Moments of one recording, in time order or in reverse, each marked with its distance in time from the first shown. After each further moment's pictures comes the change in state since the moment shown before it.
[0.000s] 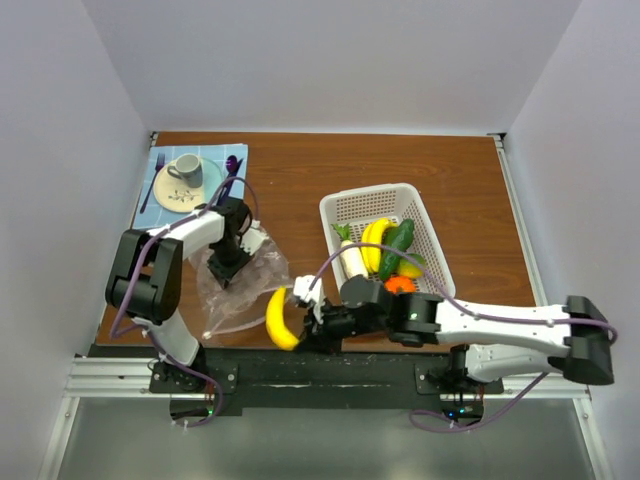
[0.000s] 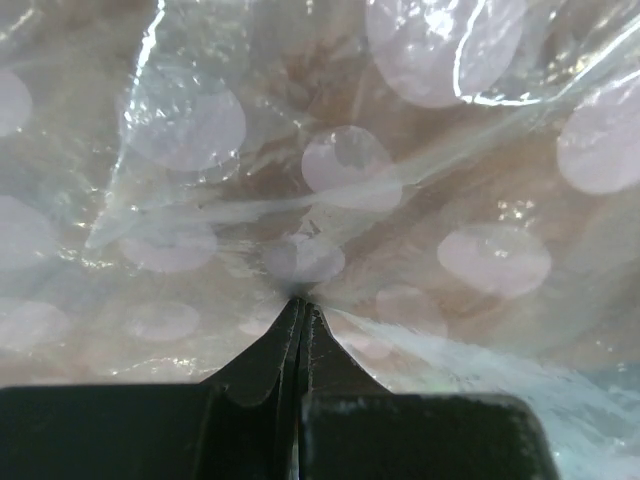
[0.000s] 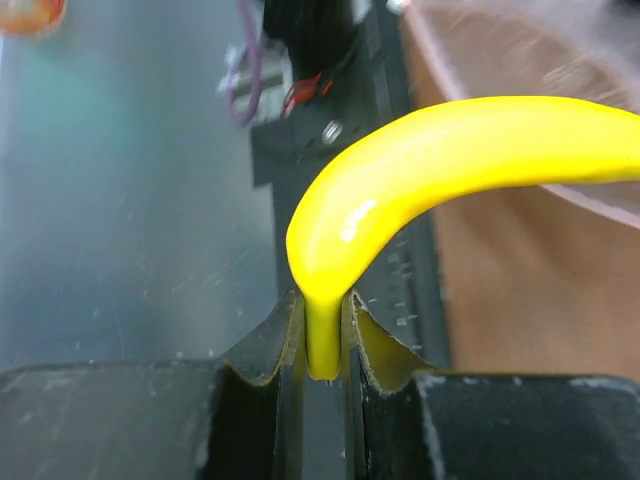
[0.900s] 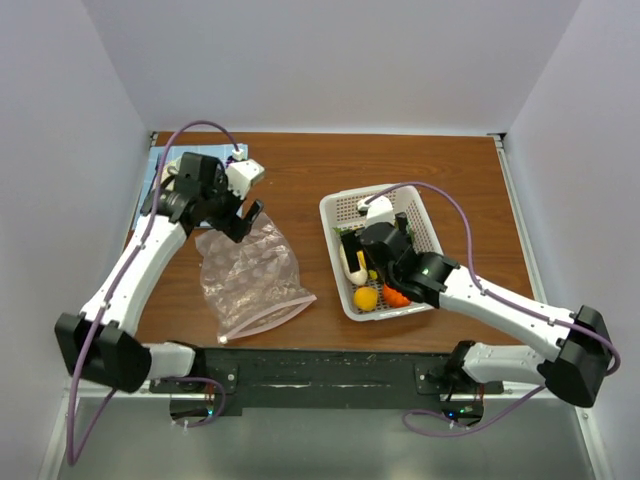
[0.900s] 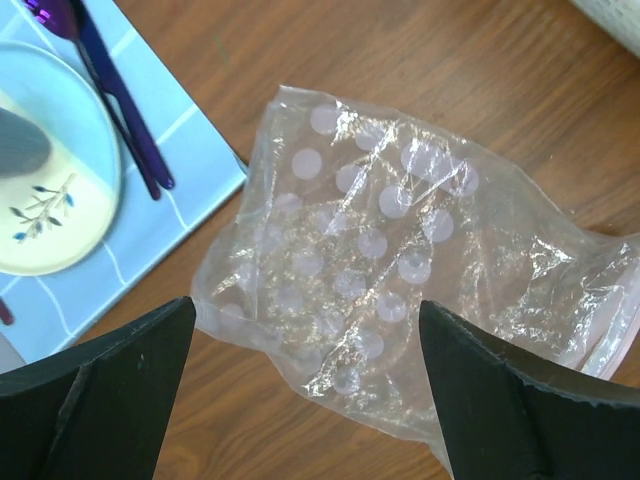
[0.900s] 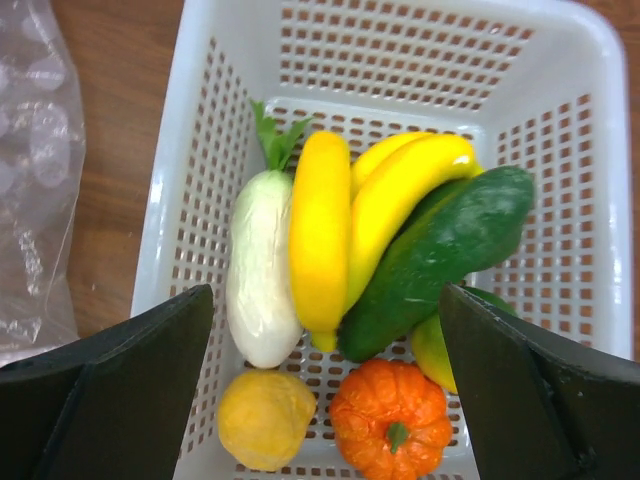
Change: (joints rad) left arm 0.002 -0.416 0.262 0.050 0.155 -0.037; right arm -0.409 0.015 0.095 -0.279 0.847 0.061
